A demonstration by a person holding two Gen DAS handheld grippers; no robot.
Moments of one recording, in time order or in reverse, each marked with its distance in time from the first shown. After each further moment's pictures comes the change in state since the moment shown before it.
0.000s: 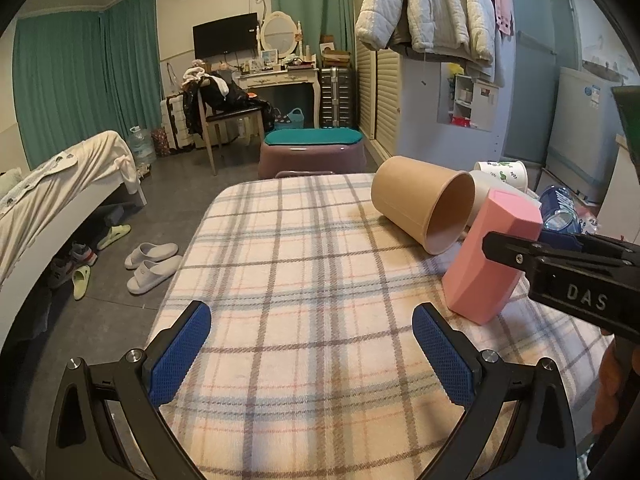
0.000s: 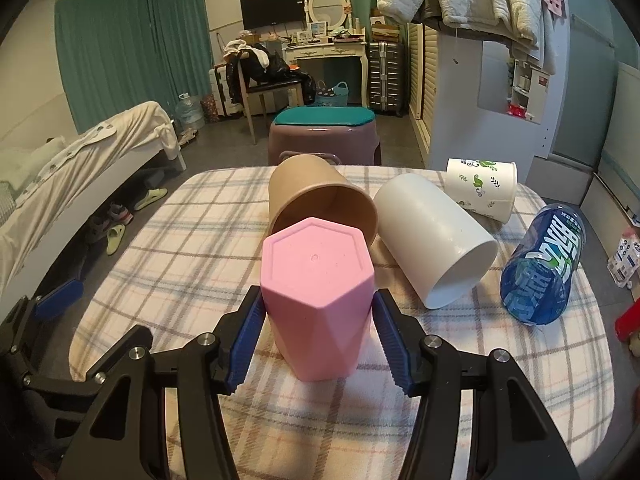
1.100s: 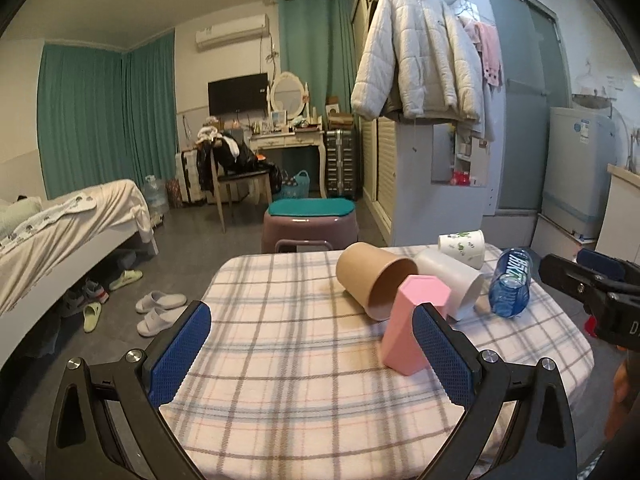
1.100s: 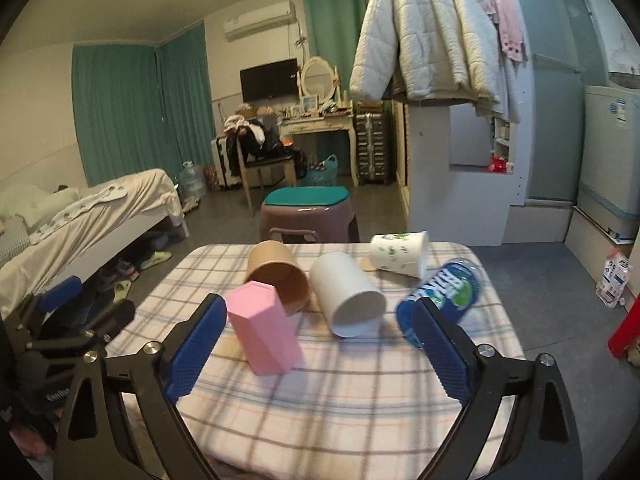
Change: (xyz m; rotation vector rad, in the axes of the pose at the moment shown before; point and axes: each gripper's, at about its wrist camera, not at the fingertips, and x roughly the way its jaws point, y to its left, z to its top) left arm -0.091 -0.046 0.020 -0.013 -0.231 0.040; right arm -0.136 -0.063 -0.024 0.025 -0.291 -0.008
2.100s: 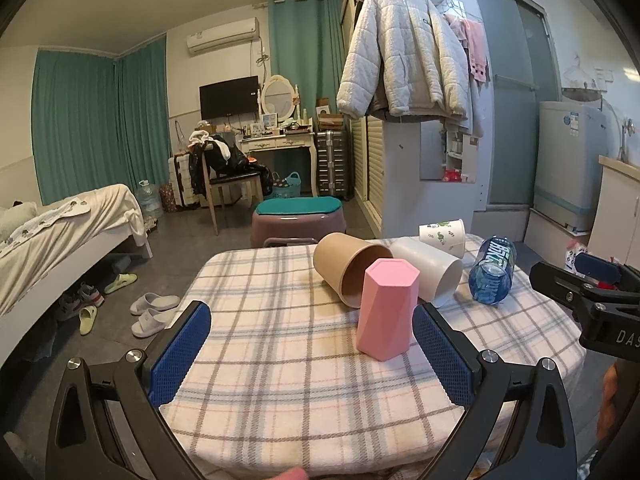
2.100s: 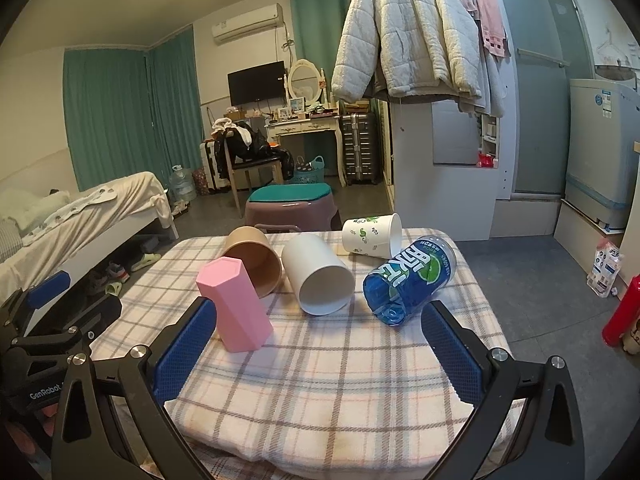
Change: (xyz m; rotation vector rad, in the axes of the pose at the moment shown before) left arm -0.009 -0.027 -0.016 0.020 -0.005 -0.020; right arm -0.009 -0.023 -0.020 0.022 0.002 -0.026
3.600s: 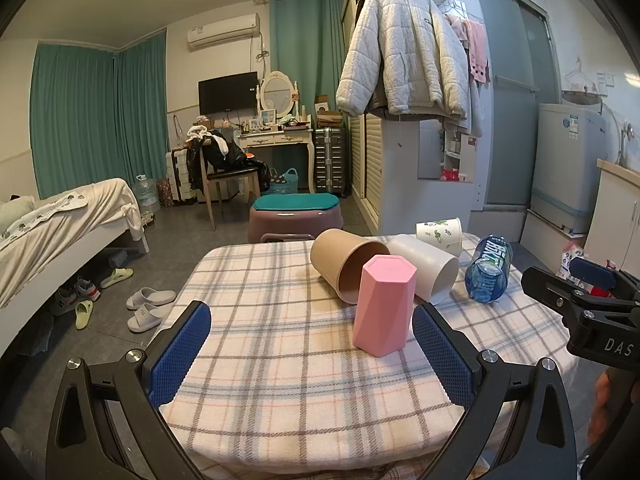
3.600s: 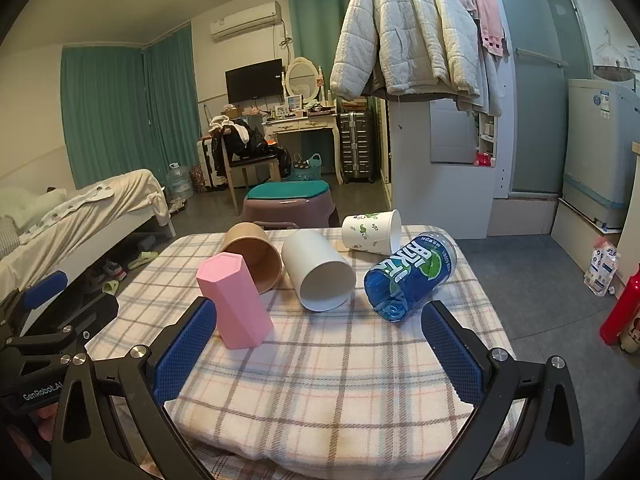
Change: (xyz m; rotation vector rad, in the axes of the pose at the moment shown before) left arm 0.000 -0.001 -0.005 -0.011 0.010 -0.012; right arm 0.002 0.003 -0.005 -0.004 0.005 -0.018
